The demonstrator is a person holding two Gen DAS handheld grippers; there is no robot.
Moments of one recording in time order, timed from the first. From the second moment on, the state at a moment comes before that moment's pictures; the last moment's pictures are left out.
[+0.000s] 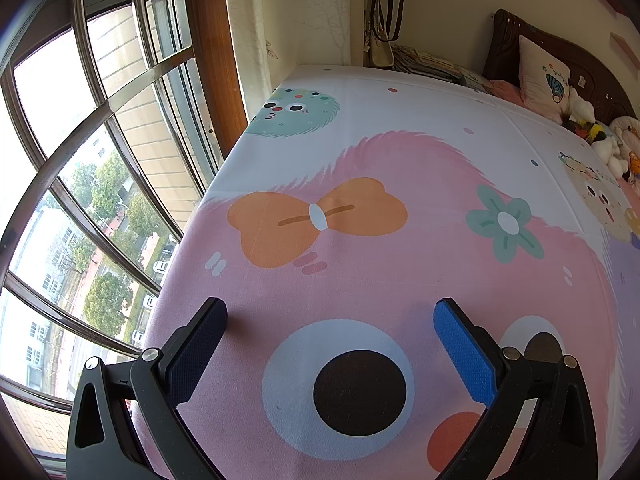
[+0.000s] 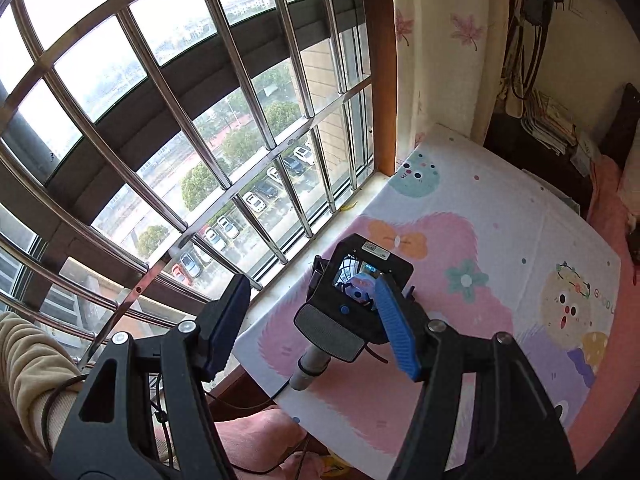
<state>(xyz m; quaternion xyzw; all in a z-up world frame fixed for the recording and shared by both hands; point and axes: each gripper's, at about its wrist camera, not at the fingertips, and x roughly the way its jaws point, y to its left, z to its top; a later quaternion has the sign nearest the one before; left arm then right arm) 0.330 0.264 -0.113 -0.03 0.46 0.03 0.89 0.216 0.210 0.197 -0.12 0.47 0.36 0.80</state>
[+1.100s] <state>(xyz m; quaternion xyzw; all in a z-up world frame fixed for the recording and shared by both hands) 0.331 0.264 -0.114 -0.03 0.46 0.03 0.89 0.206 0.161 0.192 -0.09 0.60 0.17 0.78</state>
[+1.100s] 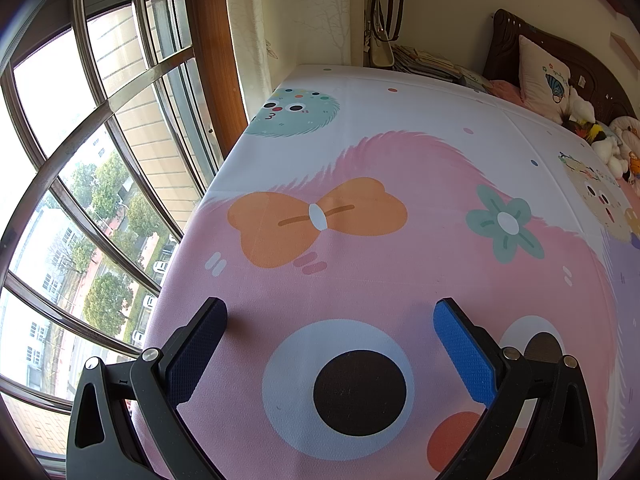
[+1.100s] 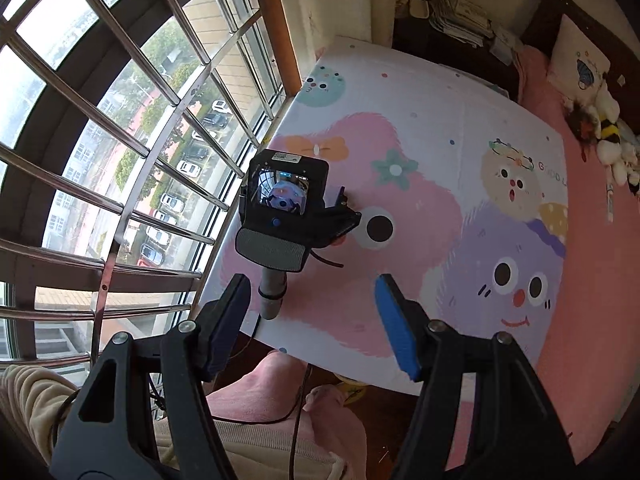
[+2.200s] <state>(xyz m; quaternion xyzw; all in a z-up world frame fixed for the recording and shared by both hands) 0.331 0.264 -0.114 -0.03 0.46 0.03 0.89 0.134 0.125 0.284 -0.05 0.32 0.29 0.90</state>
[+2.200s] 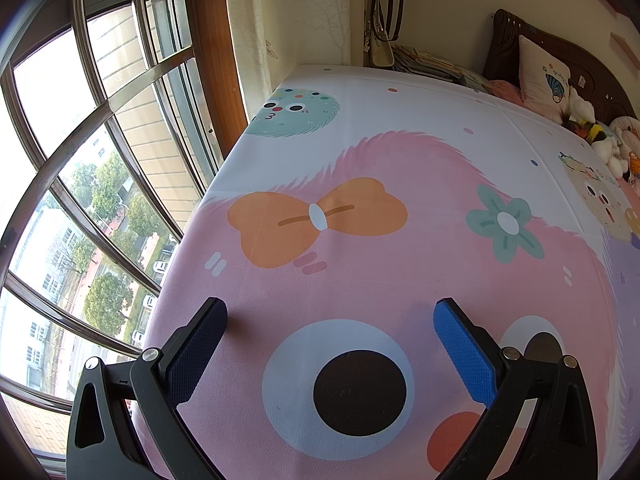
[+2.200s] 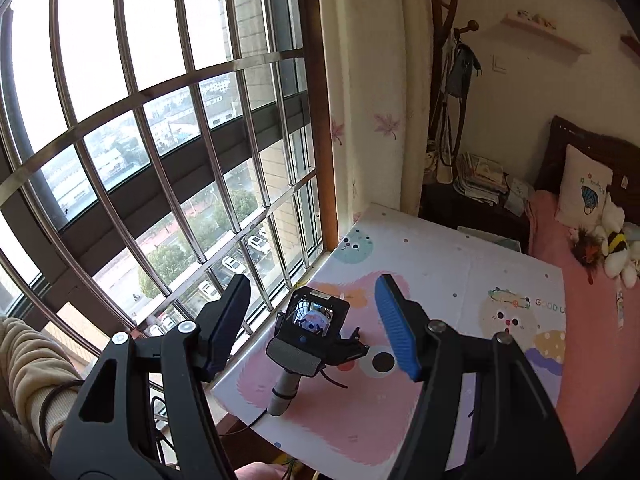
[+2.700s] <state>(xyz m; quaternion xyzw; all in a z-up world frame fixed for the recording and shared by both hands) 0.331 0.264 -0.114 -0.03 0.46 0.03 0.89 0.177 0.002 0.229 0.29 0.38 0.24 0.84</state>
